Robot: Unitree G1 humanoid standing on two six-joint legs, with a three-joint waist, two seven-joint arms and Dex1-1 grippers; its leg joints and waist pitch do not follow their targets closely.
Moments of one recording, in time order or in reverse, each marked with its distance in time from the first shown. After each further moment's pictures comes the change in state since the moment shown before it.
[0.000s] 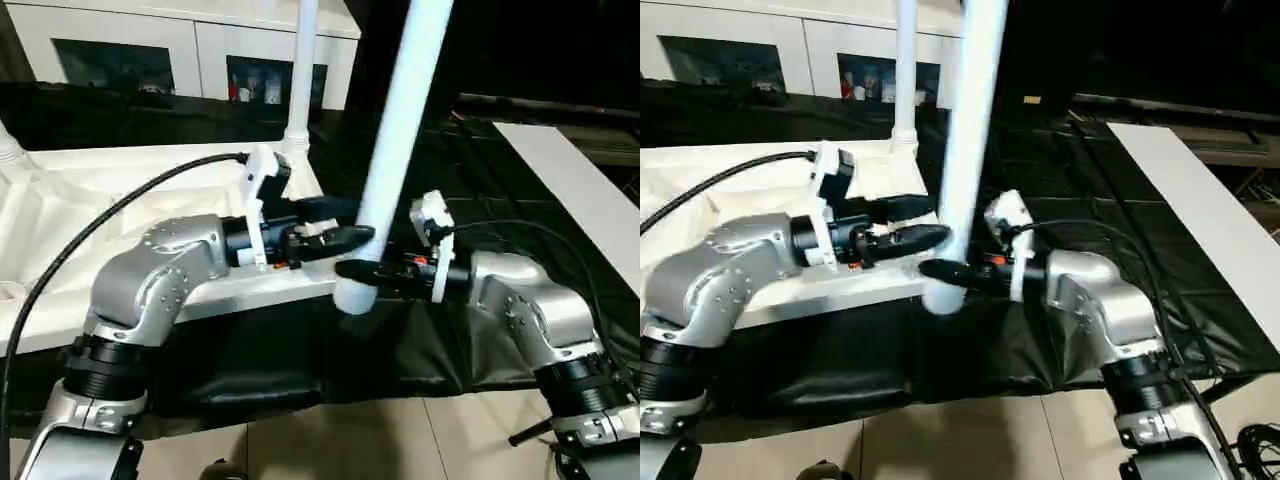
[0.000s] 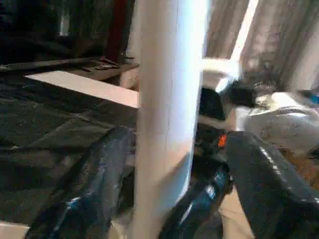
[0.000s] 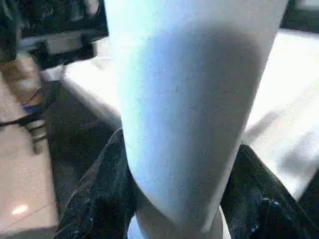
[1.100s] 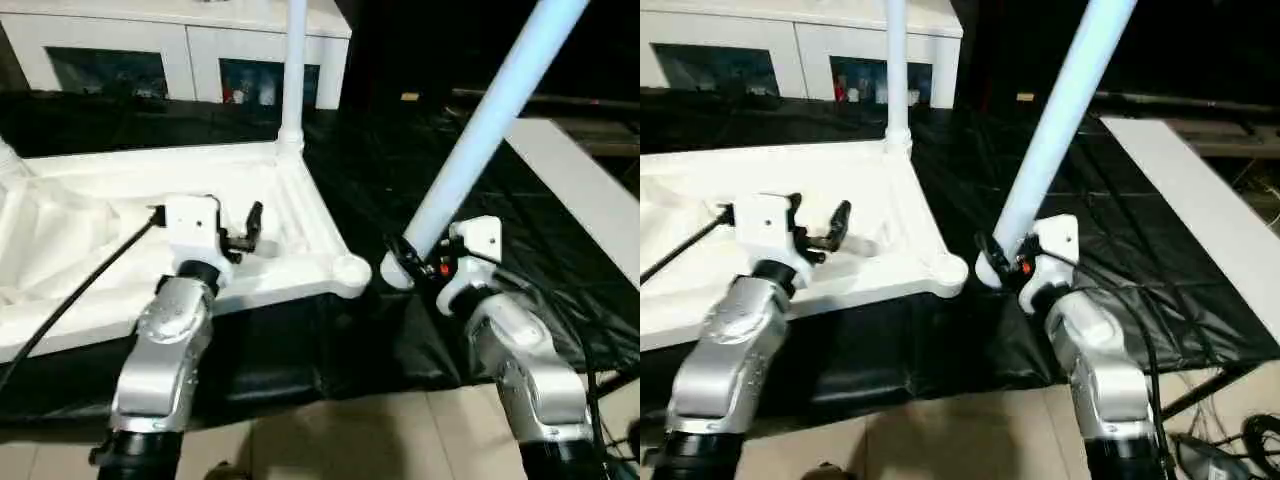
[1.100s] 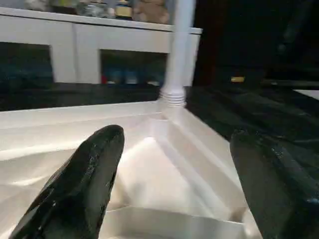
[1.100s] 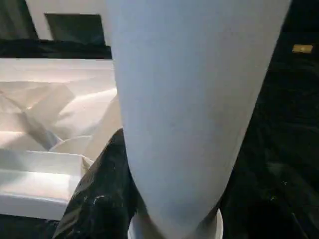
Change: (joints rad) left arm 0.338 -0.242 0.124 -0.108 0.445 -0.328 0.811; right arm 0.308 0.205 -0.125 -0.243 -0.174 -0.140 -0.607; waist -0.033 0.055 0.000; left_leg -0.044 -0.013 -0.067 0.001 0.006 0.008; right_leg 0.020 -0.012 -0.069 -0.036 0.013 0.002
